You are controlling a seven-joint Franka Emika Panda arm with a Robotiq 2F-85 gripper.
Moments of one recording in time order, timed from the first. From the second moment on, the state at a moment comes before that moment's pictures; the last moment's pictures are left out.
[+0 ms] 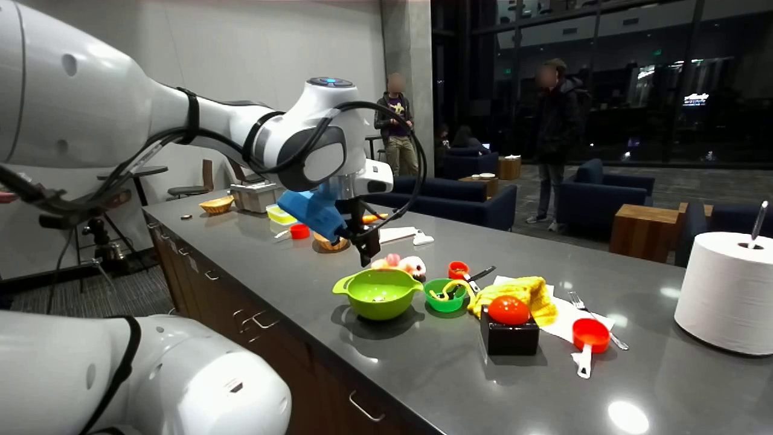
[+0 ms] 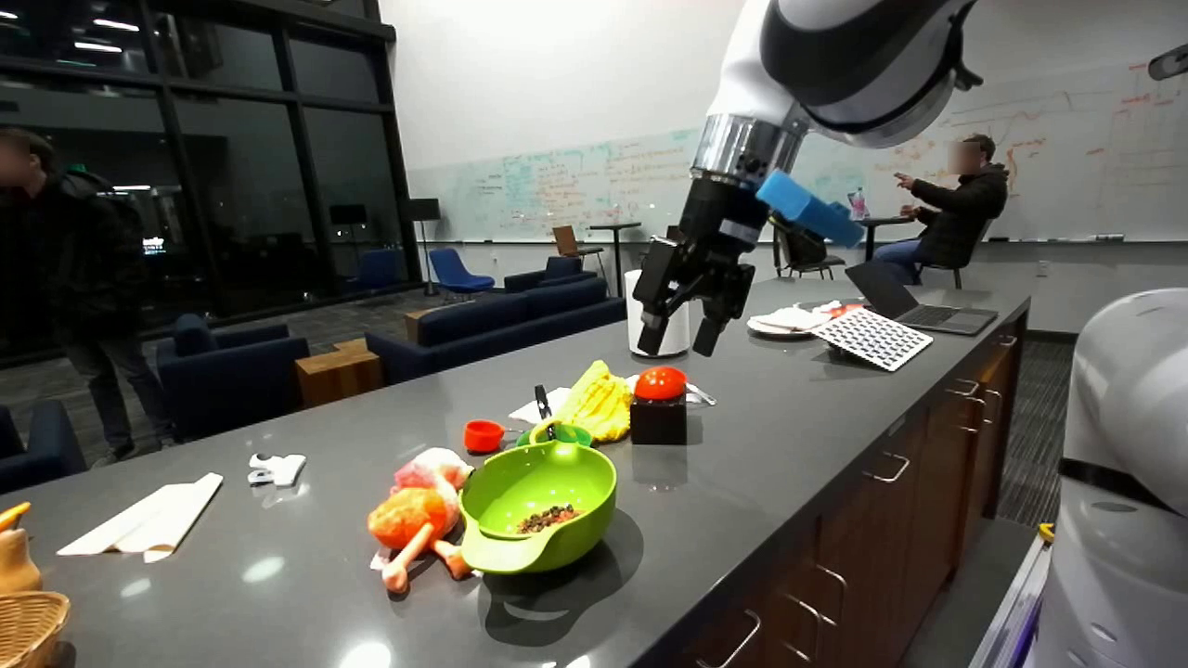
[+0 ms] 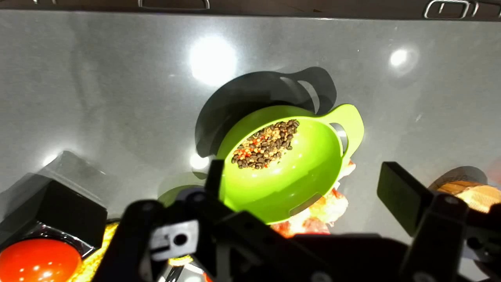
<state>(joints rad) 0.20 -0.88 0.05 -2.76 0.31 2.15 0.05</state>
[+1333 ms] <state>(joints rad) 0.17 -0.73 0.10 -2.74 0.28 2.28 0.07</state>
